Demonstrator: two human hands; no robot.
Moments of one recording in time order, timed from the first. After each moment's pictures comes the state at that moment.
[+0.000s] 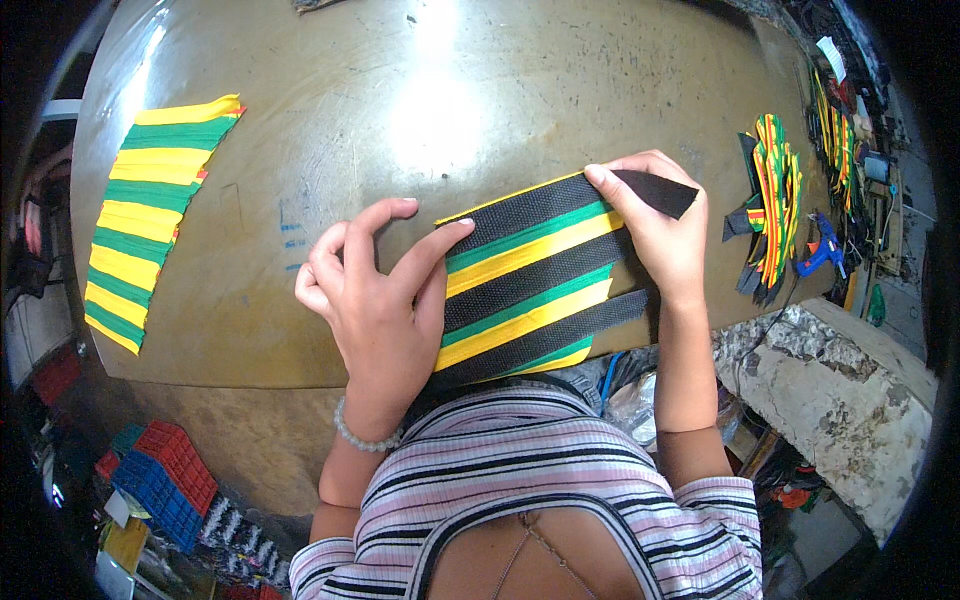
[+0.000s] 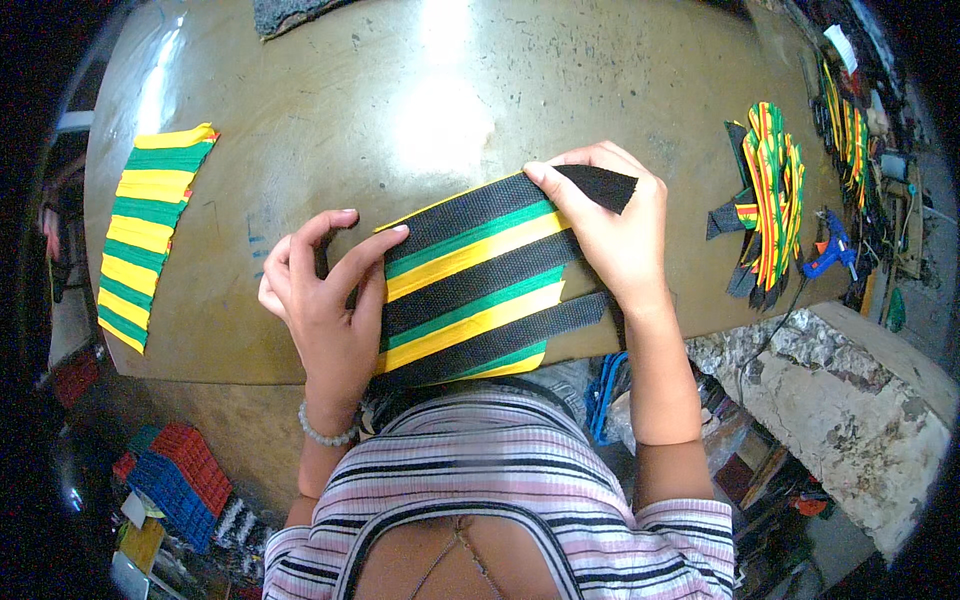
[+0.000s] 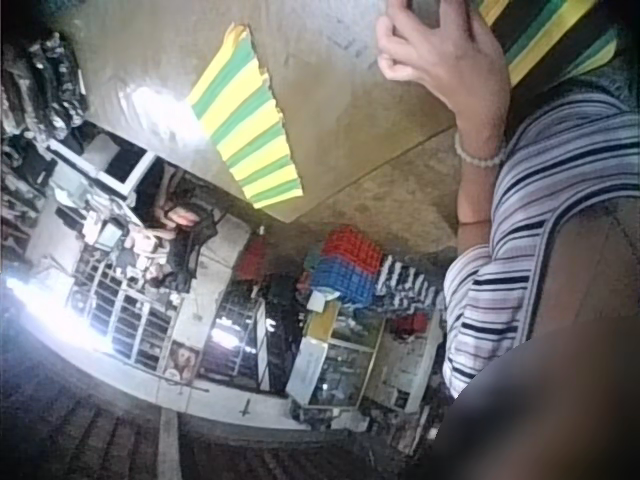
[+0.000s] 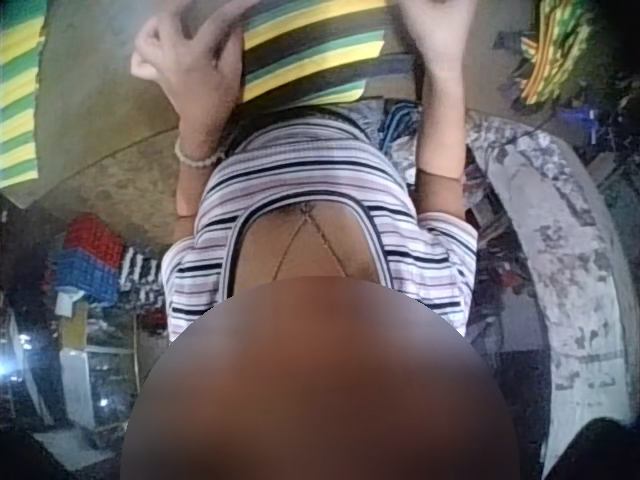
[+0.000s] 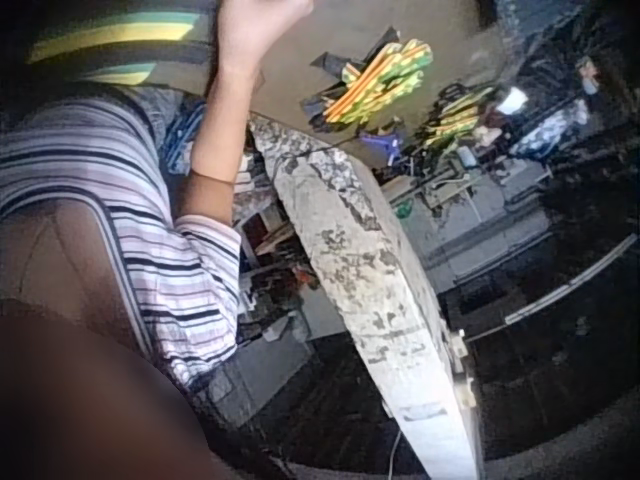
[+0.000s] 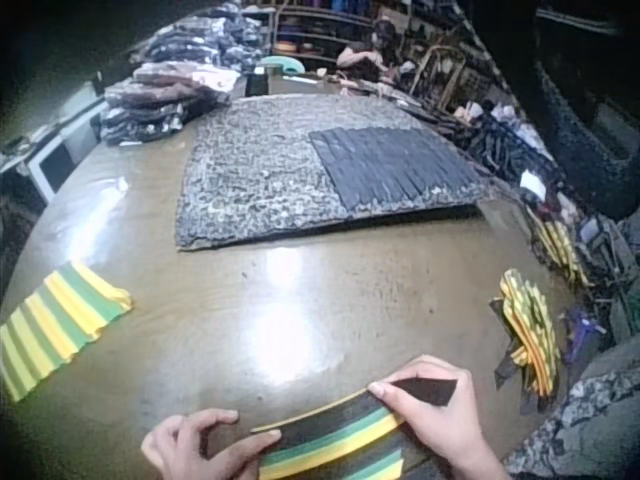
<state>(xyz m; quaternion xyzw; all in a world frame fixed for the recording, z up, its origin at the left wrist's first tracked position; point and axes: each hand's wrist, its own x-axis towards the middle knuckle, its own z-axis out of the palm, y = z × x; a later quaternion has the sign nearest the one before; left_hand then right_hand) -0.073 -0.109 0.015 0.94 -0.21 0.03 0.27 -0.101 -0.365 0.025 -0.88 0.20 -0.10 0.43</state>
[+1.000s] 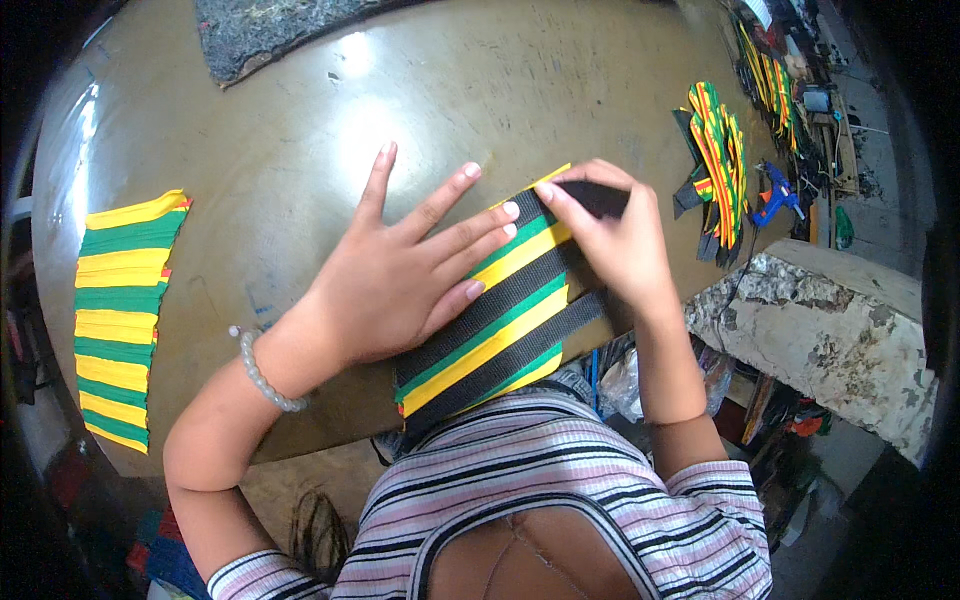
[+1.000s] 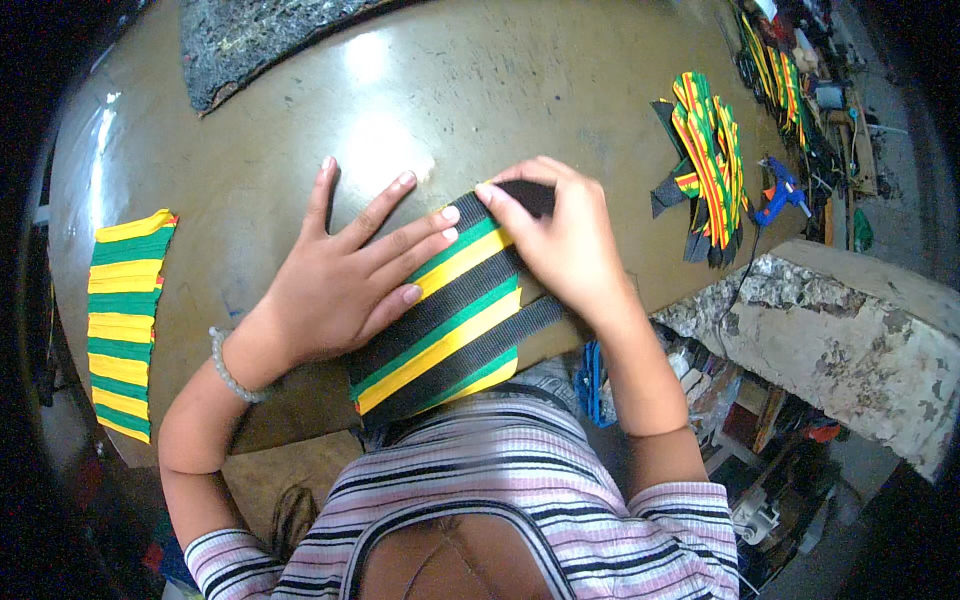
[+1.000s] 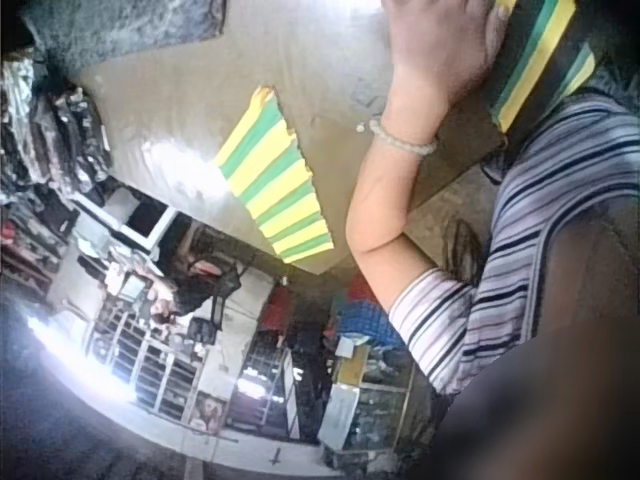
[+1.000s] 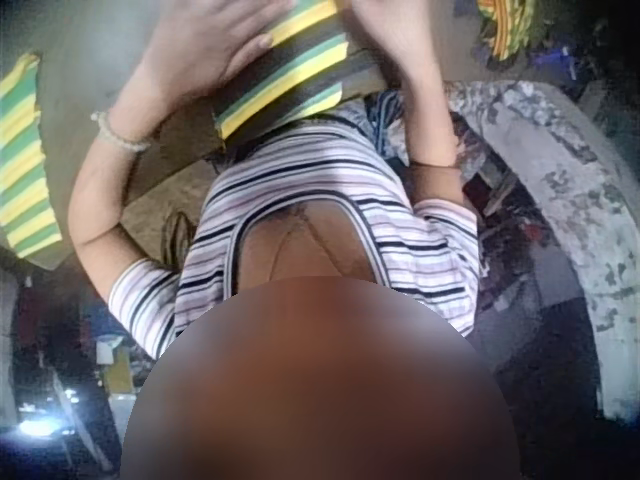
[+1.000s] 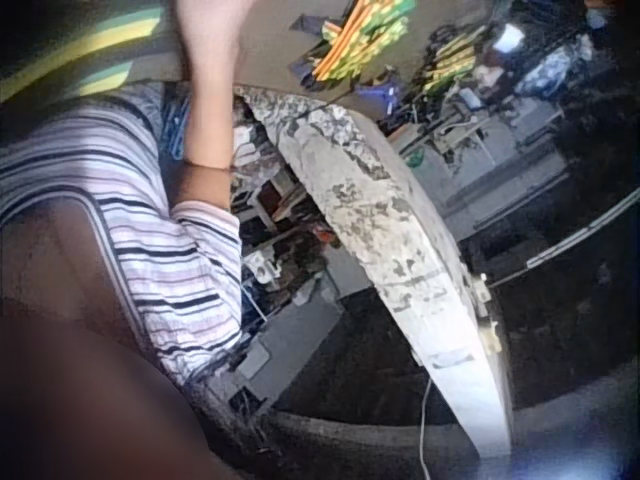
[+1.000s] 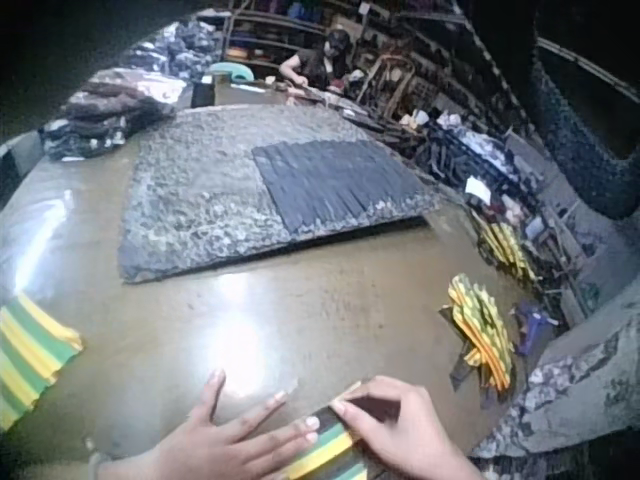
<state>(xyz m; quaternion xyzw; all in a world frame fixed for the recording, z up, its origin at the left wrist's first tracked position) 0.022 -0.134 -0.003 0.72 -0.67 -0.05 0.18 -0.093 -0.342 0.059 -0.90 0.26 -0.06 0.36</state>
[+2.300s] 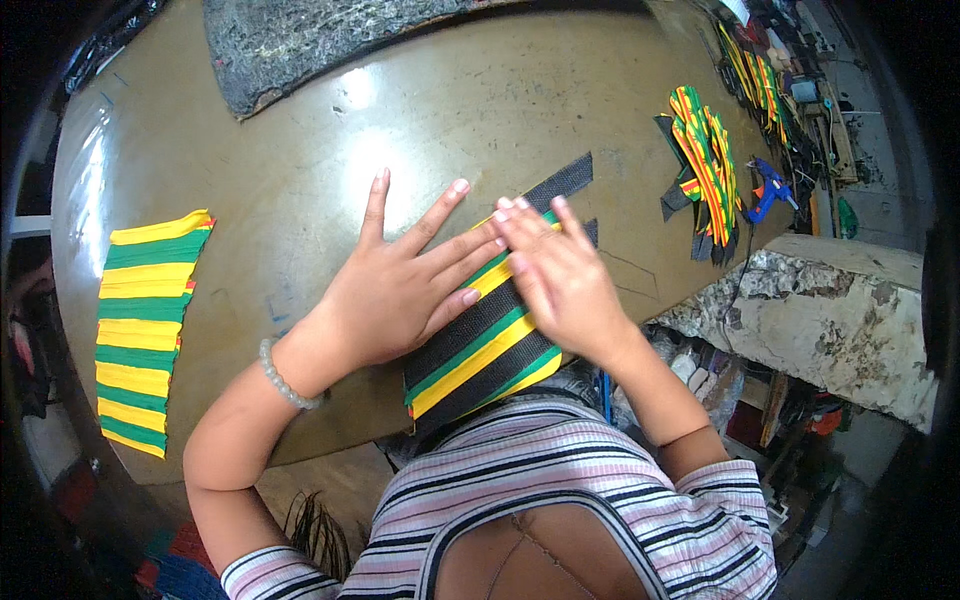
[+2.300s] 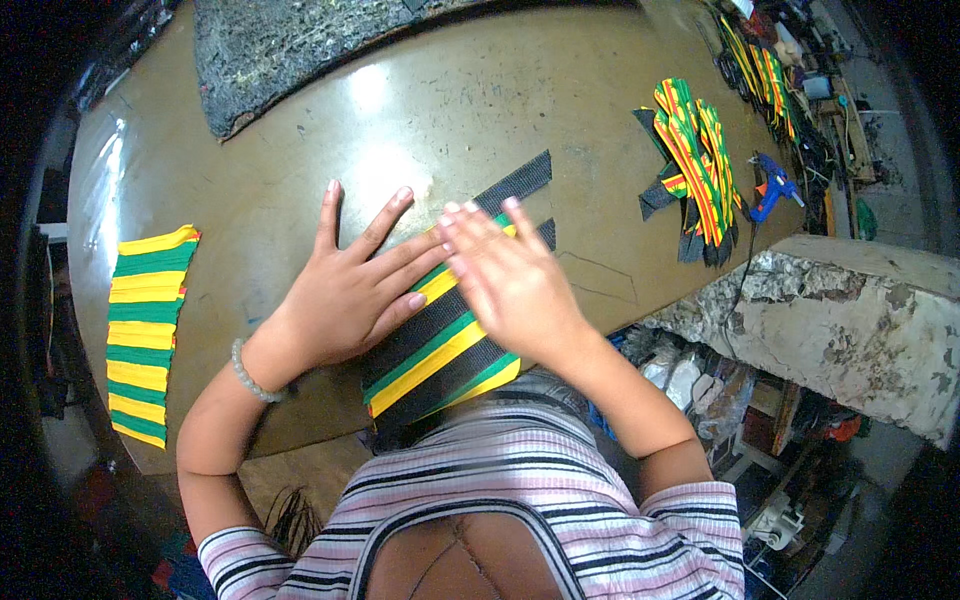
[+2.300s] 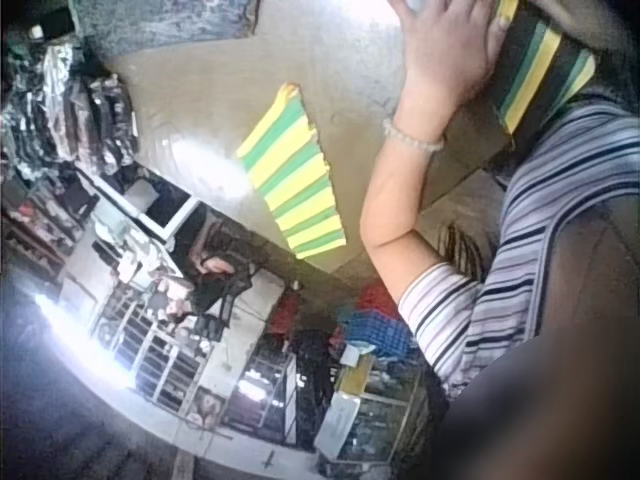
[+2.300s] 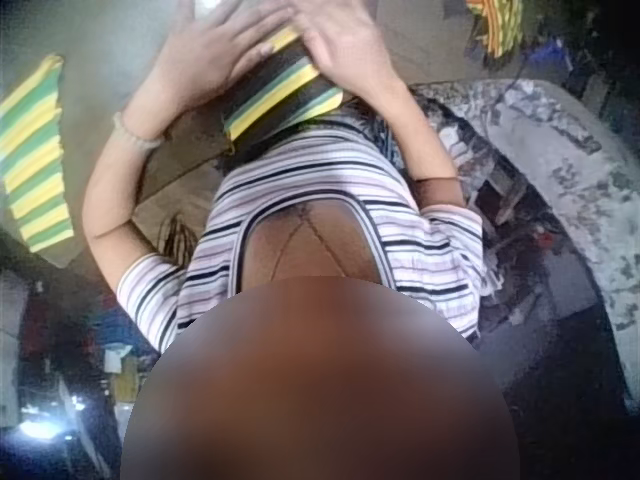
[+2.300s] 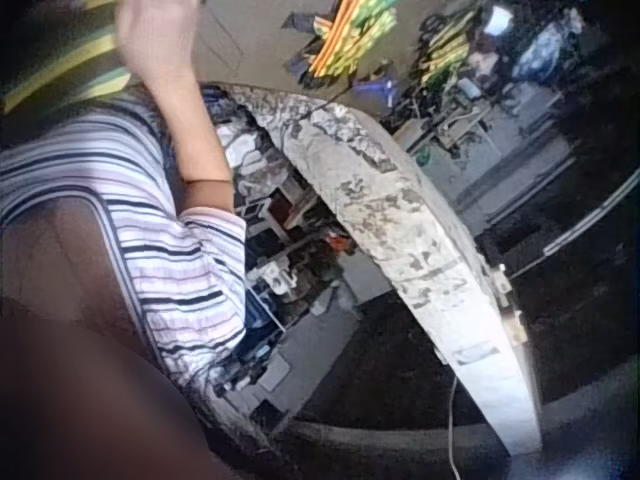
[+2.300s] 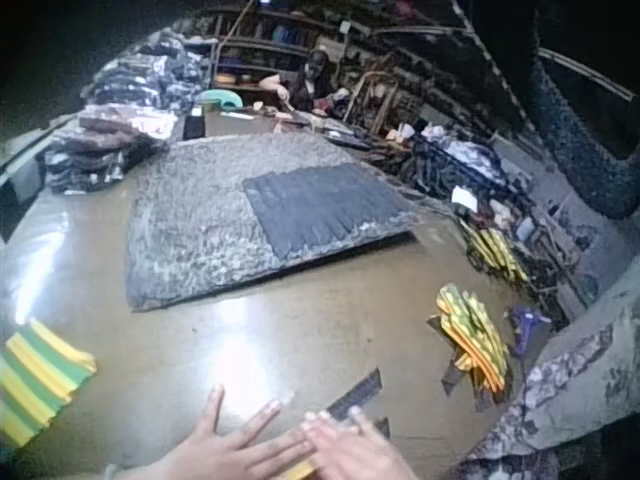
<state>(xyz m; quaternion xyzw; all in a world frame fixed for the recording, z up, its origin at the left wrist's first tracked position) 0.022 -0.134 0.003 0.72 -0.68 -0.06 0.15 -0.122 -0.316 0.046 -0.97 0.06 -0.08 0.23</state>
